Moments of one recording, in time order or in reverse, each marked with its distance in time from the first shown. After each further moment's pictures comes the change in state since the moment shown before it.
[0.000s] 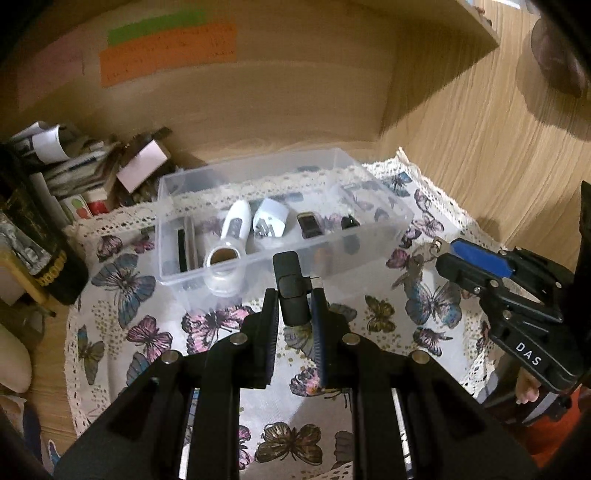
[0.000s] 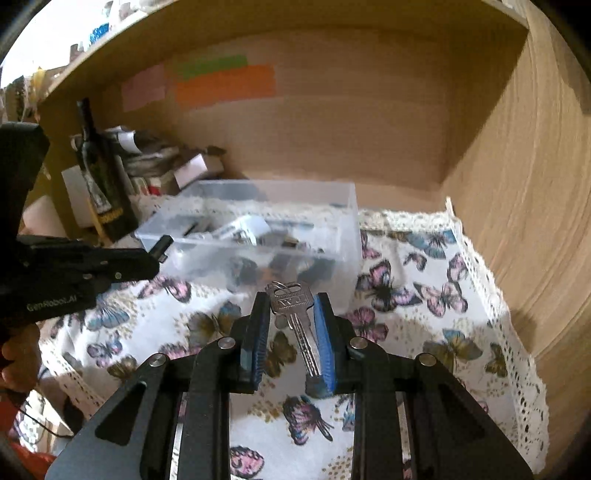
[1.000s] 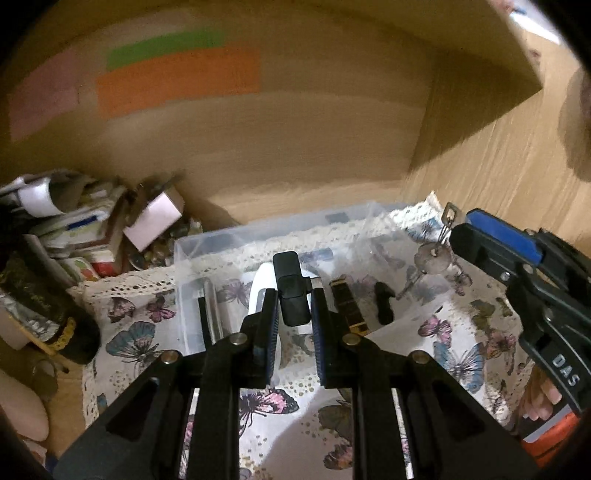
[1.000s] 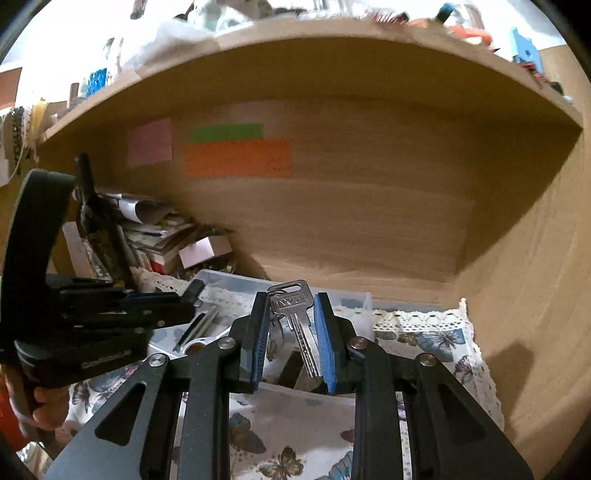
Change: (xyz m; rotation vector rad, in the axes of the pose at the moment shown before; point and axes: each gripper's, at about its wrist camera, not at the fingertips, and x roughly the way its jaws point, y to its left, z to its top) left arm 0.034 0.034 0.065 -0.010 -0.038 0.033; right arm 0.024 0.017 0.080 -0.065 -0.150 0.013
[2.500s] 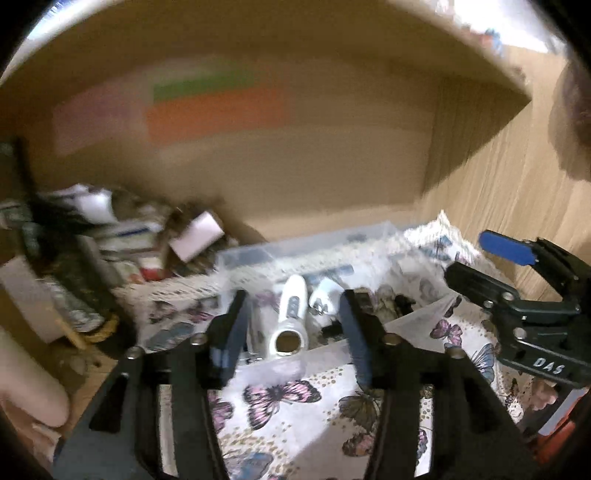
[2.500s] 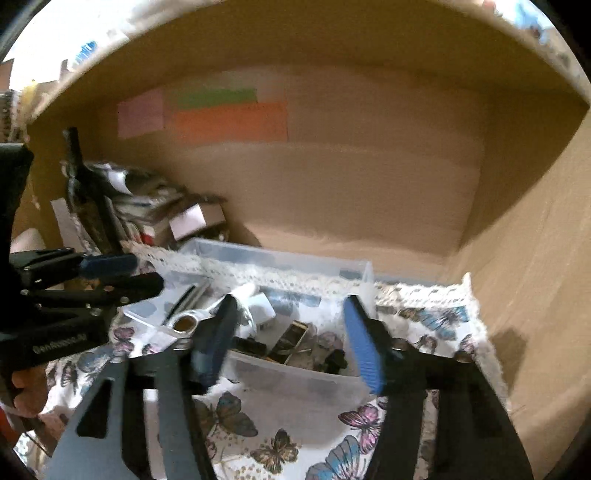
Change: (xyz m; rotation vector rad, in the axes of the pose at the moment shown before) left arm -0.065 0.006 -0.028 -0.002 -0.187 0.116; right arm -0.007 -0.010 -0.005 -0.003 0.070 0.000
